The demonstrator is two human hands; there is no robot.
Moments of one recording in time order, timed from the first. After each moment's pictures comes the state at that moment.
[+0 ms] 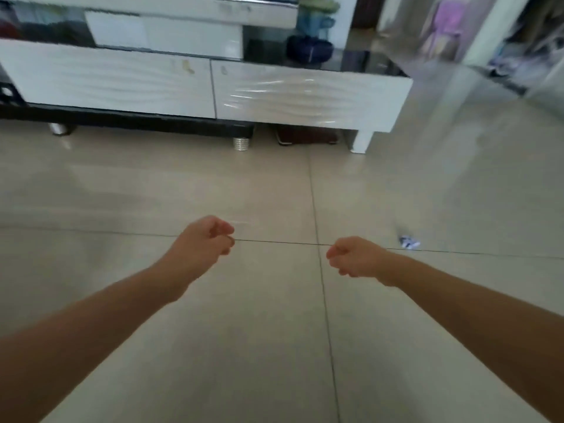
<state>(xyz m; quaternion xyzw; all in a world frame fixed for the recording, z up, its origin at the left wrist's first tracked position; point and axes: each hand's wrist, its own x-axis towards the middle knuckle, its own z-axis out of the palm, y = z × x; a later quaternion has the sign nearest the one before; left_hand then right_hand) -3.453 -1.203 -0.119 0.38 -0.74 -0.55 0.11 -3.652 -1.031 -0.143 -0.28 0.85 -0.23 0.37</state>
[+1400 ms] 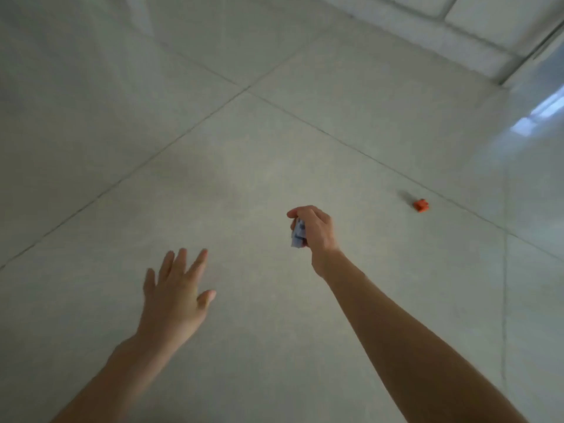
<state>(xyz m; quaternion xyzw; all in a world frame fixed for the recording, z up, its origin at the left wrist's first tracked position) -3.699 -0.820 -0.244 -0.10 -0.97 -0.07 -0.20 -3.723 -0.602 -0.226 0.31 0.68 -0.66 0.00</state>
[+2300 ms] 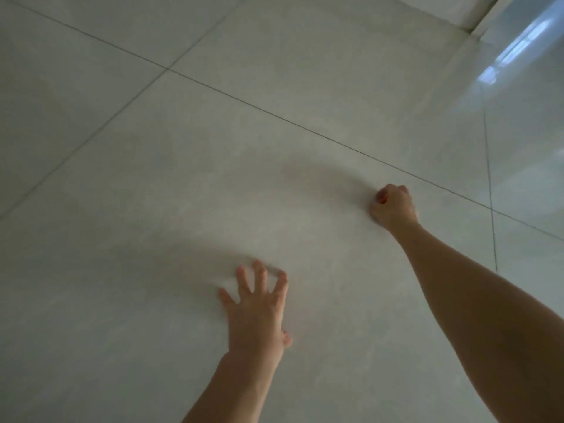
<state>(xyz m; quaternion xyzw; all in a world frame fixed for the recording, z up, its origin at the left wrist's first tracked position) -3.704 -0.635 -0.282 -0.29 -0.92 -0.01 -0.28 -3.738 -0.349 -0.283 0.46 0.87 -0.17 0.03</state>
